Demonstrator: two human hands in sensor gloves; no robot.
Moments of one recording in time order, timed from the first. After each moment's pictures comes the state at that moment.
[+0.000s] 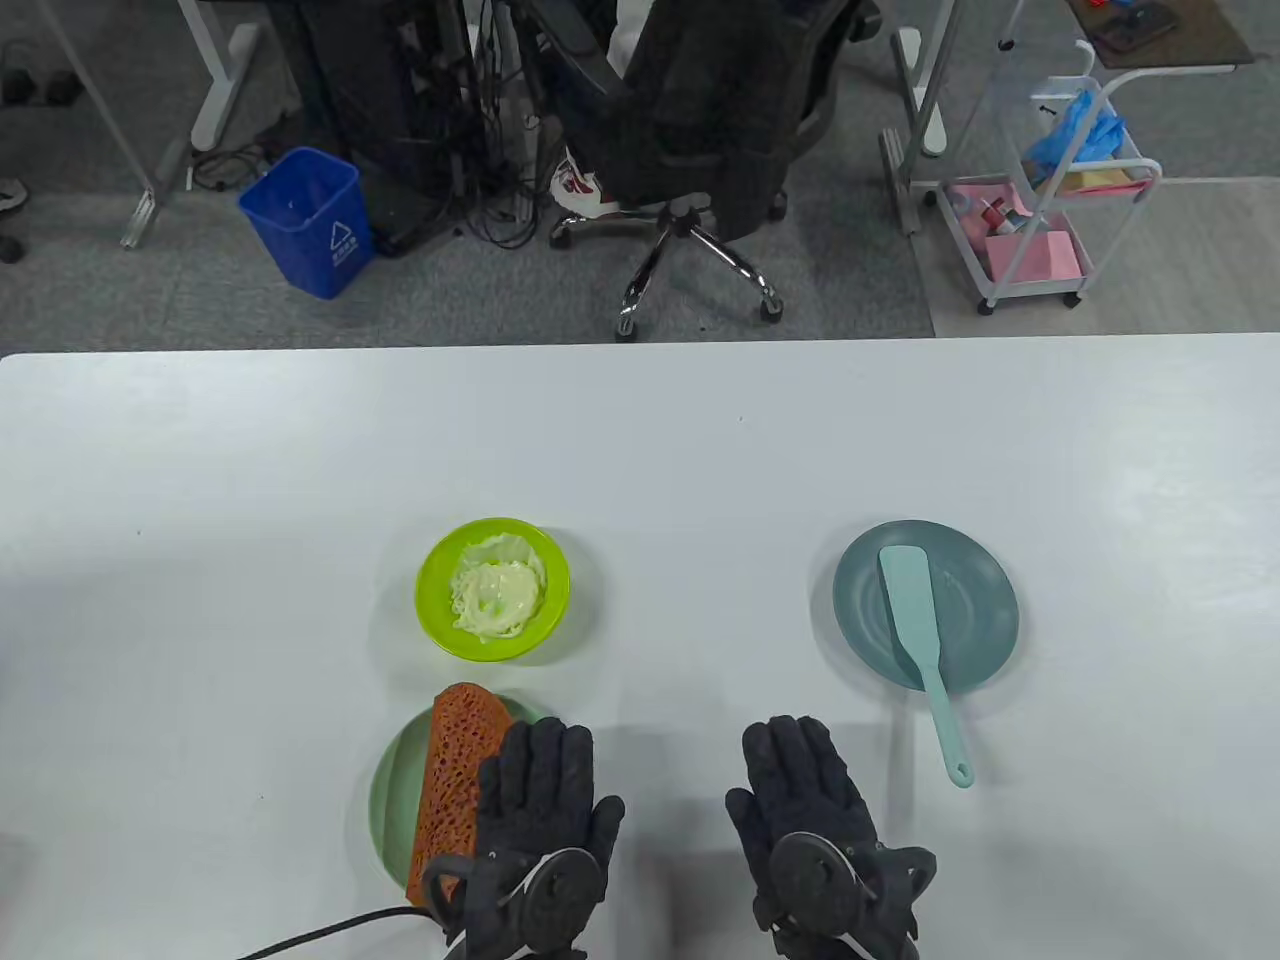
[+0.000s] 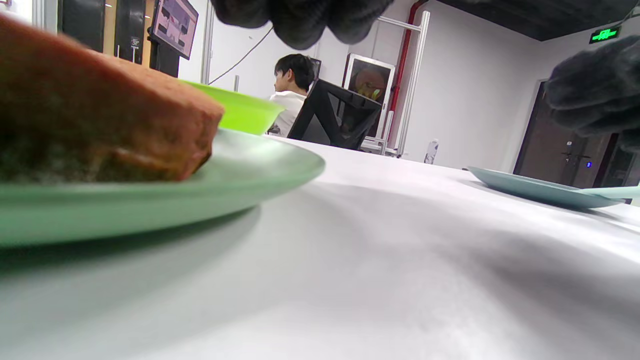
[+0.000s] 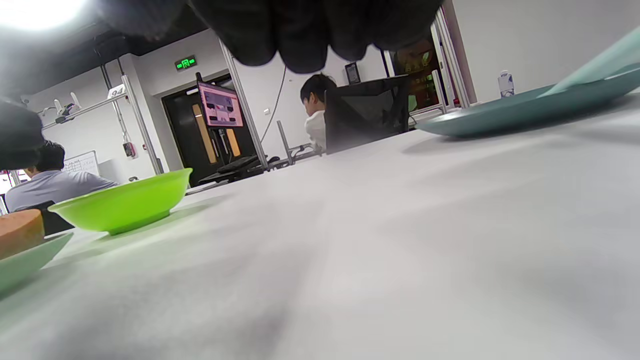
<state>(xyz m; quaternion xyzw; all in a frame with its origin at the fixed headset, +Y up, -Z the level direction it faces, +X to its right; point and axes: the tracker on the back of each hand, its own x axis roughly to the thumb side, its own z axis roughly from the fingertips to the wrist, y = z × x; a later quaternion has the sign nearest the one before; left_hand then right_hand) -0.121 -0.741 -0.096 0.02 -0.13 0.11 0.98 0.124 -0.746 -0.102 0.04 -0.10 0.98 0.16</state>
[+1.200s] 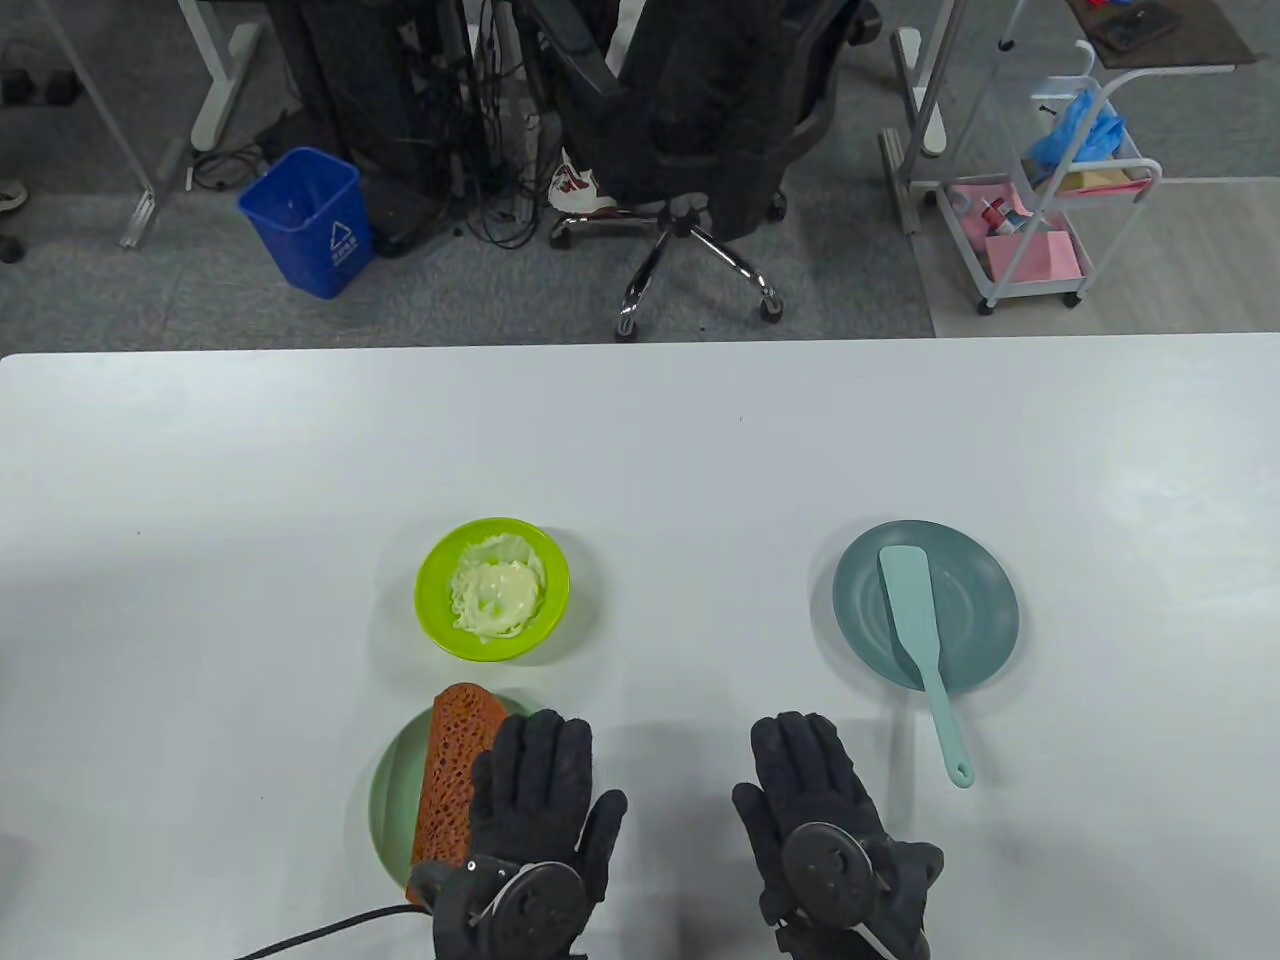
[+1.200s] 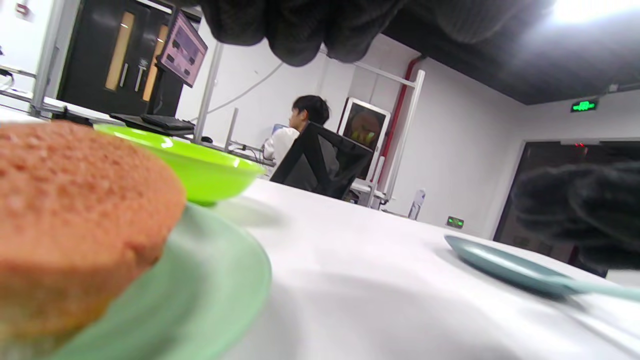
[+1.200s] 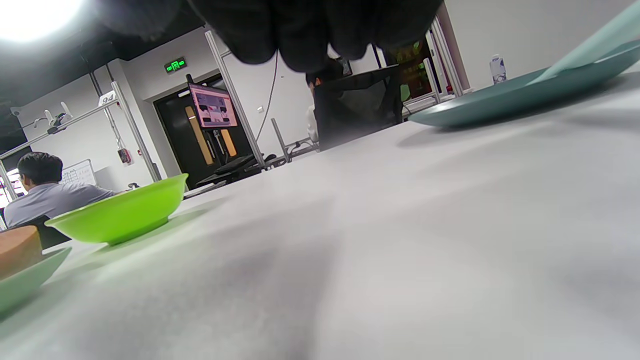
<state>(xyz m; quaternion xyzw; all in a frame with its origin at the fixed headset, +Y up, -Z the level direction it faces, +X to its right) -0.131 -0.698 -0.090 0.08 -0.12 0.17 0.97 0.132 -0.746 -0.106 0.03 -0.09 0.98 0.19</state>
